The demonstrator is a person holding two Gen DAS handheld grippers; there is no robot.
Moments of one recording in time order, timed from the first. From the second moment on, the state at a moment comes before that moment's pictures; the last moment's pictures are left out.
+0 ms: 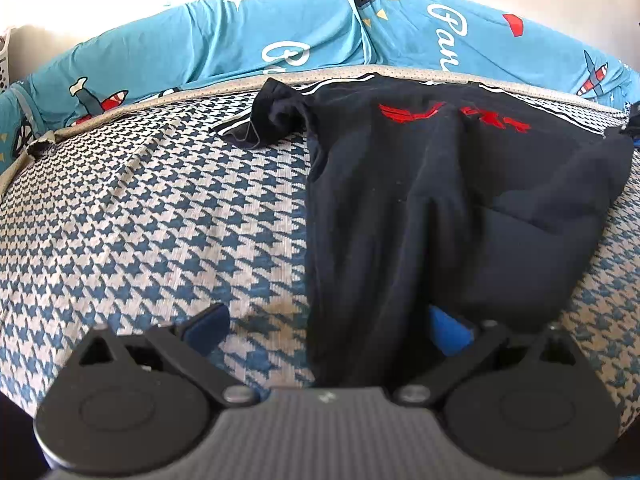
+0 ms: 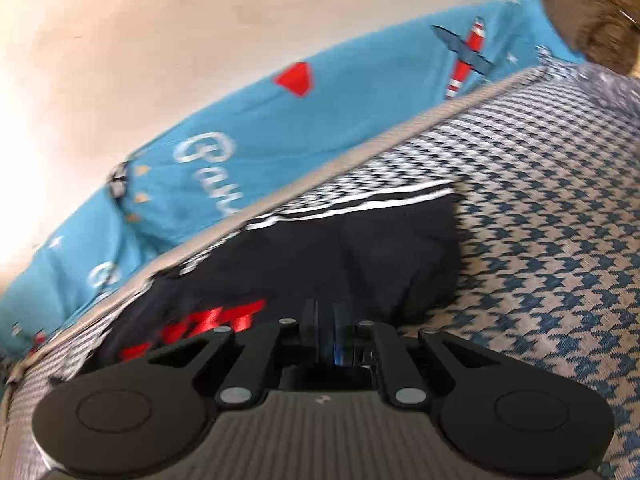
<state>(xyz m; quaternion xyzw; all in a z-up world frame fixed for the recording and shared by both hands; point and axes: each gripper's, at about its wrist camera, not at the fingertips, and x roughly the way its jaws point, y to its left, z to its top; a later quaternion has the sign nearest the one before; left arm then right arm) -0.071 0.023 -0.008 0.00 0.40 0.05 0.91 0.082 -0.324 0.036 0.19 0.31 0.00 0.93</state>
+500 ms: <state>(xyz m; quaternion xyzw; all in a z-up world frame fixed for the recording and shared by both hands) -0.069 0.024 -0.010 0.00 0.40 0.05 0.91 0.027 -0.346 0.051 0.16 0.32 -0.05 0.93</state>
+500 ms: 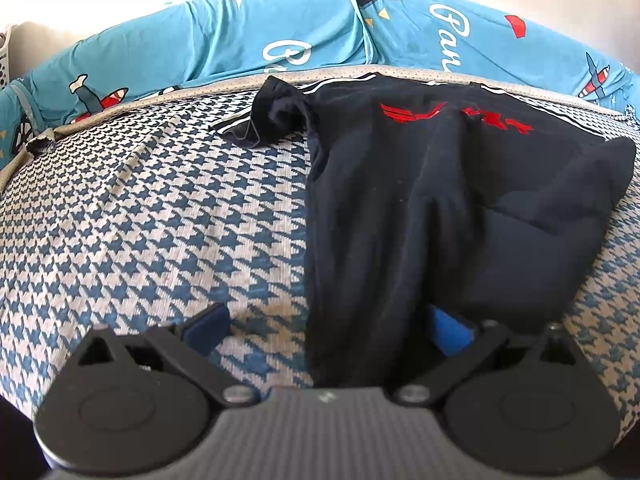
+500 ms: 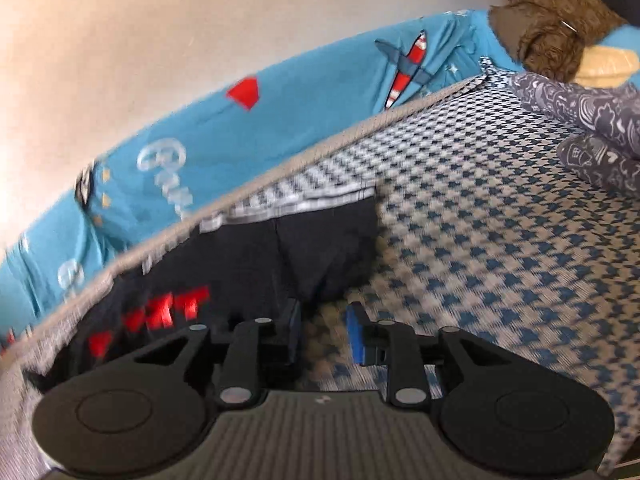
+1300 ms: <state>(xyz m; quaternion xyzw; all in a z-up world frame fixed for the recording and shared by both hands) -0.068 0.024 -0.011 -0.01 0.40 0.05 0.92 0.062 -0.305 0.005 0.17 0.34 0.00 0.92</state>
